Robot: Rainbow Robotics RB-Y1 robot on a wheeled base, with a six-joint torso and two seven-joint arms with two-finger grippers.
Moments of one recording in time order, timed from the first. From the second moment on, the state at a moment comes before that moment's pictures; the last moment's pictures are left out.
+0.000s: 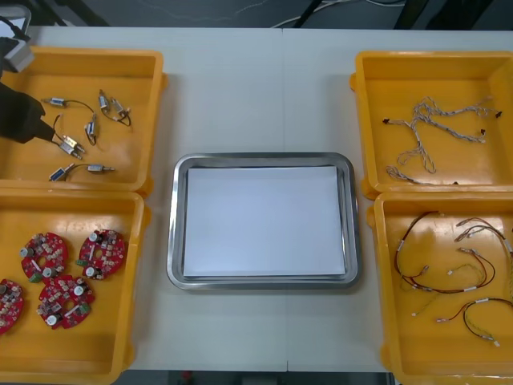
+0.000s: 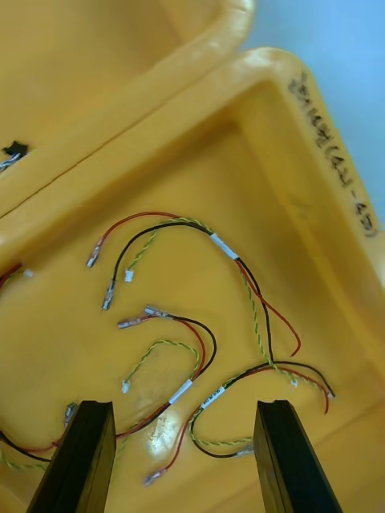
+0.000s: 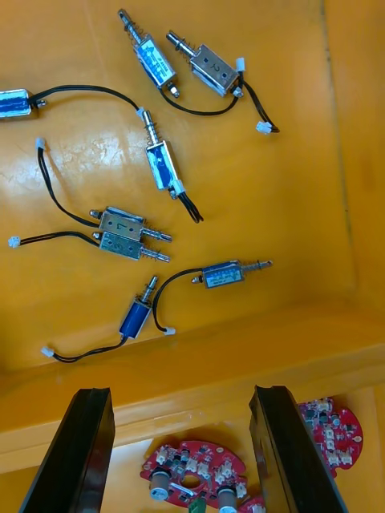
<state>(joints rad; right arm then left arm) -0.04 -0.70 -0.36 -2.23 -0.62 1.88 0.84 -0.63 0.65 0.32 -1.72 0.63 1.91 -1.77</state>
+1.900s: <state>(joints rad) 0.11 -0.50 -0.26 -2.03 -0.57 1.60 0.20 -0.03 0.87 0.65 -2.14 1.10 1.91 -1.75</state>
